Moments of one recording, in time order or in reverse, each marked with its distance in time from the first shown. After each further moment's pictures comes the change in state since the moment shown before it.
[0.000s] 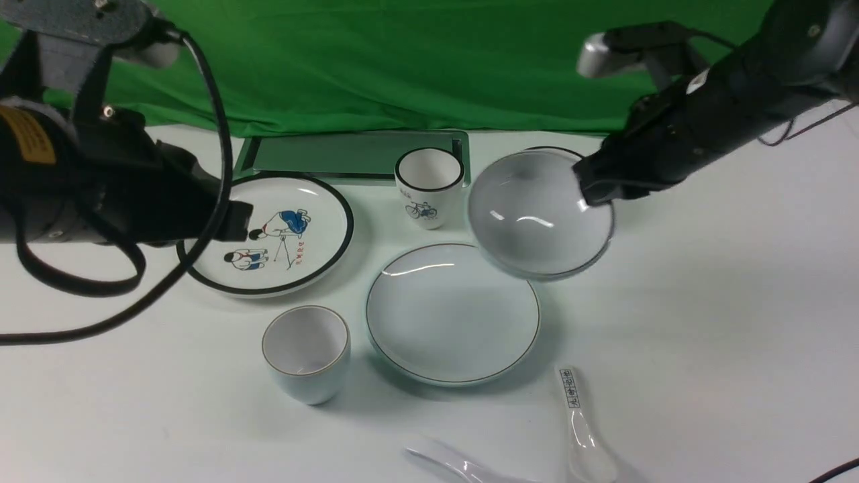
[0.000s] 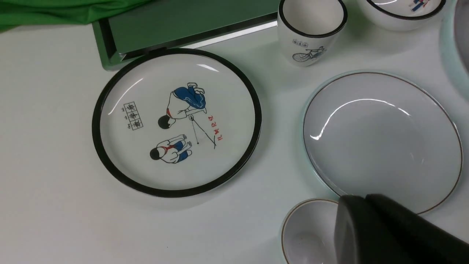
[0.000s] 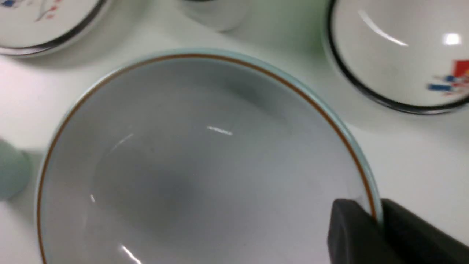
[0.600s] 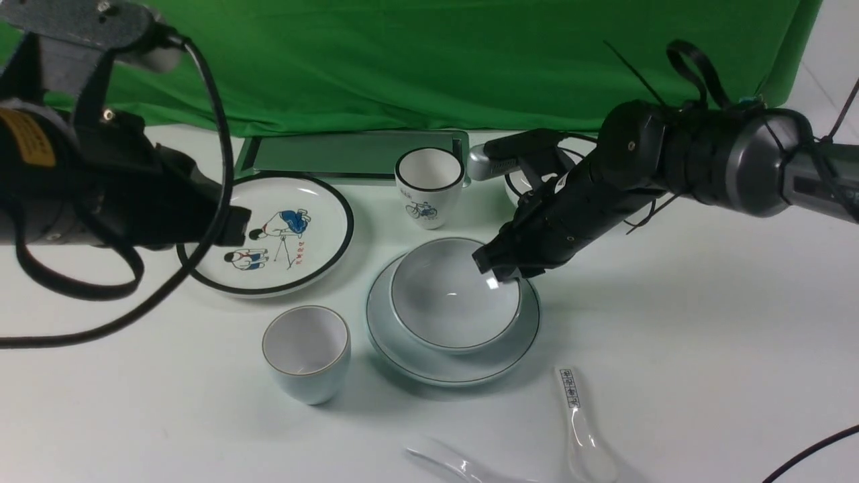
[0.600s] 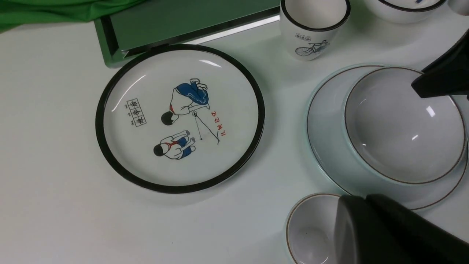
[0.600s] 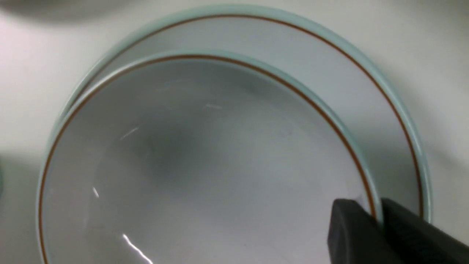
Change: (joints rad) right arm 0.123 0.228 0.001 0.012 -0.168 0.037; left arm 0.000 0.004 0.000 0.006 0.012 0.010
